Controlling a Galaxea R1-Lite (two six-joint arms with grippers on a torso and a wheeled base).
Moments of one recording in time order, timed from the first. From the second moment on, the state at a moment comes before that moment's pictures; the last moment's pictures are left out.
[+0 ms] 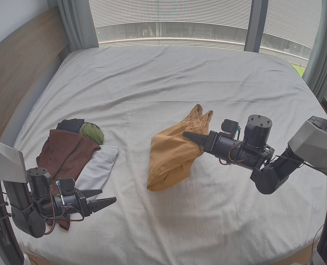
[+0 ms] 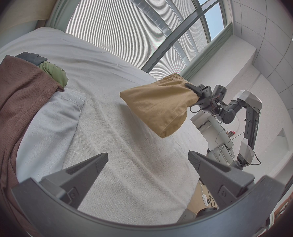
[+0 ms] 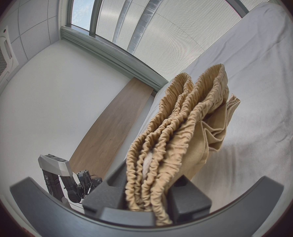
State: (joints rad) left arm -0.06 2.17 -0.19 -1.55 -0.80 -0.19; right arm 0.45 2.21 -0.96 -1.22 0.50 0.69
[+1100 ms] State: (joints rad) left arm -0.06 2.18 -0.19 -1.55 -0.80 -0.19; right arm 0.42 2.35 -1.37 -0.98 0.51 0.71
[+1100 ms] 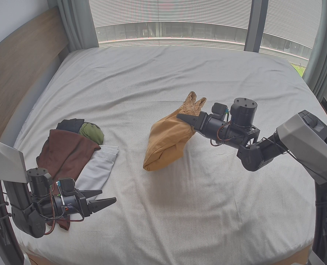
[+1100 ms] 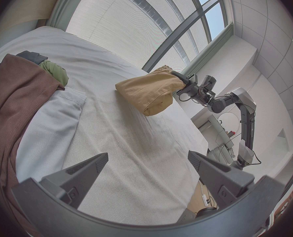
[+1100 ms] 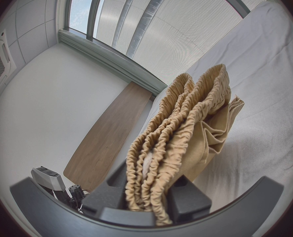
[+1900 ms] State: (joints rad) left arm -0.04 2.19 -0.19 -1.55 -0.82 -0.16; right arm 0.42 2.54 -1.67 -0.82 0.51 0.71
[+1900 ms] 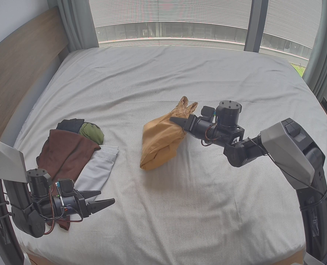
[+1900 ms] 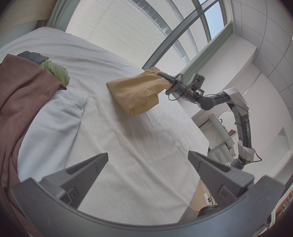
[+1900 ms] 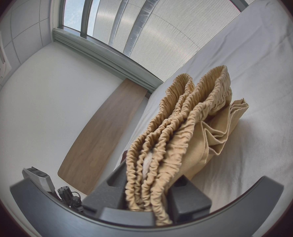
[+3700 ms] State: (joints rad) left arm -0.04 2.20 -0.18 -1.55 -0.82 -0.16; right arm 0.26 2.44 -1.29 -1.07 0.44 0.61
